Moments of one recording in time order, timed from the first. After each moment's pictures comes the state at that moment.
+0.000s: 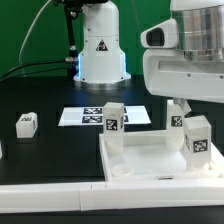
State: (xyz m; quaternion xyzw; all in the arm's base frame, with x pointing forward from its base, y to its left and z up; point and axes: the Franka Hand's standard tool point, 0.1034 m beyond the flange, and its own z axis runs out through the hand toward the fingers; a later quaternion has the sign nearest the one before) arm 0.635 0.125 0.090 -0.93 0.37 0.03 0.07
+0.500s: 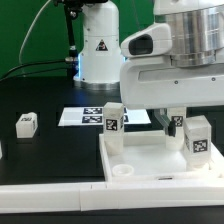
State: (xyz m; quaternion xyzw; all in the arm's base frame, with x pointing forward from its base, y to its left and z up) arm 0.653 0.106 0.086 -0.99 0.12 0.00 0.08
